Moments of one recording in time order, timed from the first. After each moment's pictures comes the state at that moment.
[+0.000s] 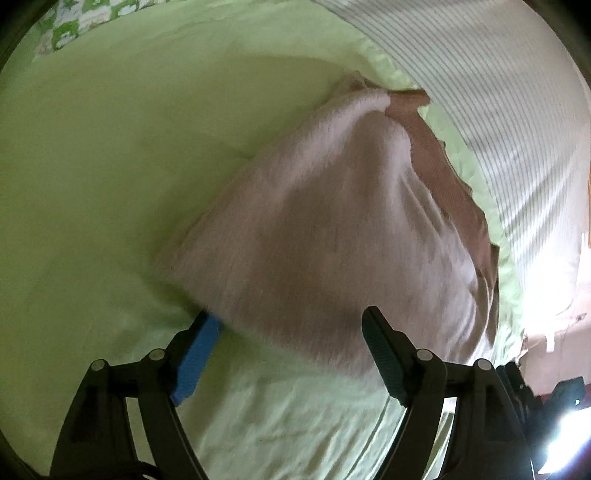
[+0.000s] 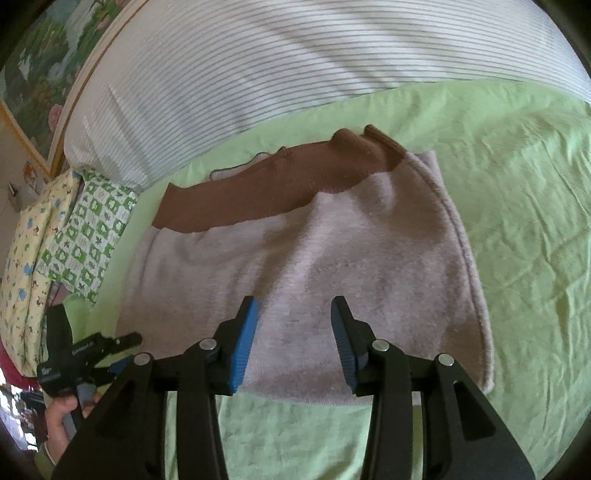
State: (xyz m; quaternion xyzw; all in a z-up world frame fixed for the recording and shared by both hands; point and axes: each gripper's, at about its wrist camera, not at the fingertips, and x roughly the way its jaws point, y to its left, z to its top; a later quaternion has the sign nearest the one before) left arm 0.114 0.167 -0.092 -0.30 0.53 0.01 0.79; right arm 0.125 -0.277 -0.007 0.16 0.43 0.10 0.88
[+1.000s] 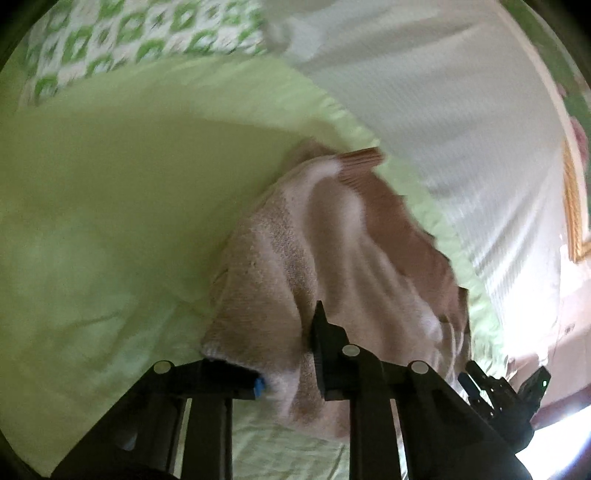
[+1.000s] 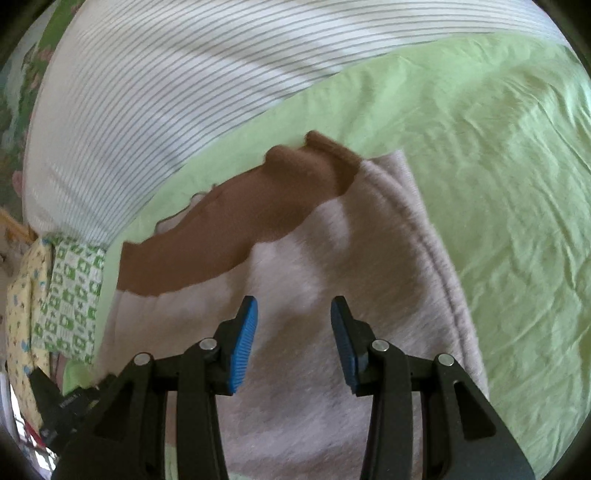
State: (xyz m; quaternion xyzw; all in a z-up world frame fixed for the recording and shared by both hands) left arm 0.136 0.154 -0.044 -0.30 0.44 -0.01 0.85; right arm 0.185 -0.327 -0.034 0.25 0.44 0.05 0.86
